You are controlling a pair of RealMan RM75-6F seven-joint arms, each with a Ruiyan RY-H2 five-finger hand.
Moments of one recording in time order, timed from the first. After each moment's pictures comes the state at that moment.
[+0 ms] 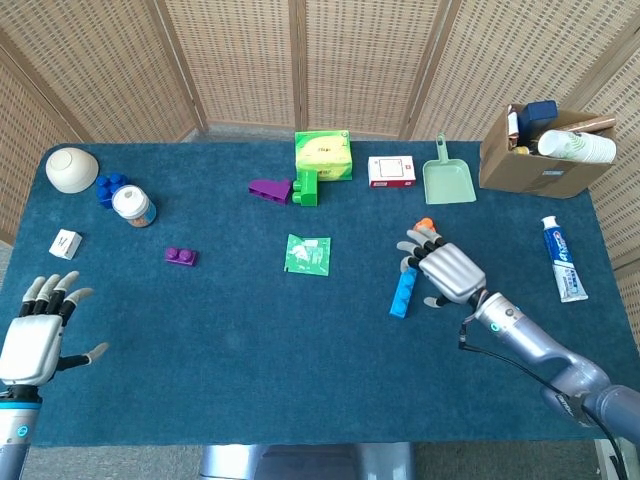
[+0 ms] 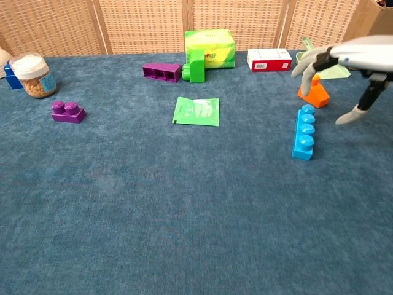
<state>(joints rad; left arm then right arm) -0.12 -1.20 -0.06 -1.69 1.42 1.44 0.20 0.73 -1.34 0.06 -1.15 -1.75 0.95 0.32</state>
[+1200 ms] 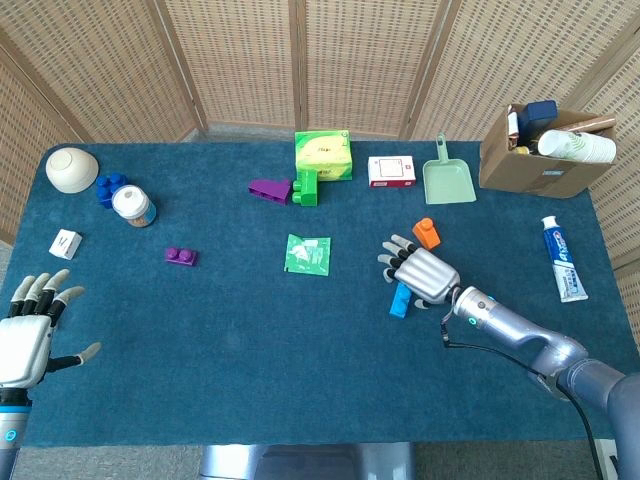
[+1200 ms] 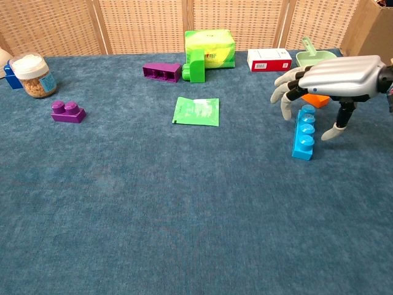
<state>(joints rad) -0.10 -1.16 -0.06 -1.73 1.44 1.47 0.16 0.87 -1.44 -0.08 -0.98 -1.82 0.93 0.31</state>
